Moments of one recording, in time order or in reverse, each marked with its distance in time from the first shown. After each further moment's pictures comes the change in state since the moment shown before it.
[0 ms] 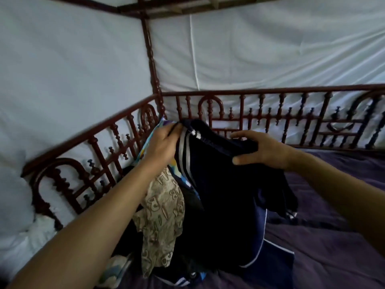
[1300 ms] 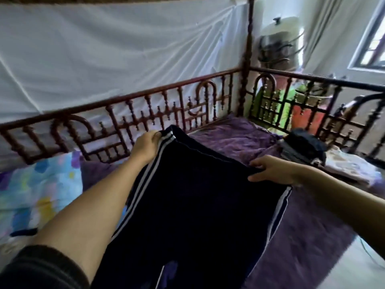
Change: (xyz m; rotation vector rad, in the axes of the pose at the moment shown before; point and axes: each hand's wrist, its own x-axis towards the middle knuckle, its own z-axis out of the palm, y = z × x) left_hand 0.124 -0.045 0.245 0.269 -0.629 0.352; right_hand -0.186 0.088 -0.034 -0.265 0.483 0.685
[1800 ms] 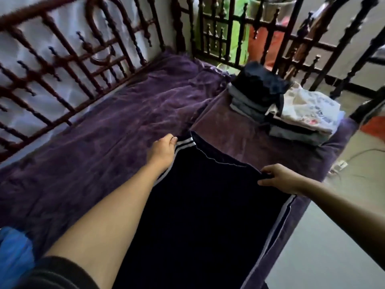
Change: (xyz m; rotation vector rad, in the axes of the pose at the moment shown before) left_hand 0.110 0.159 0.470 0.035 -0.451 -0.056; right_hand 0.053 0.449 -0.037 0.204 -0.023 0.530
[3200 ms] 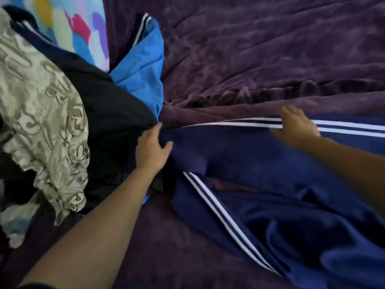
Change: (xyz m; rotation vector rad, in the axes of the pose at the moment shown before) left_hand -0.351 -0.417 0.041 0.032 0.317 -1.012; right_hand 0.188 -0.221 0.423 -0.727 -0.205 -0.639
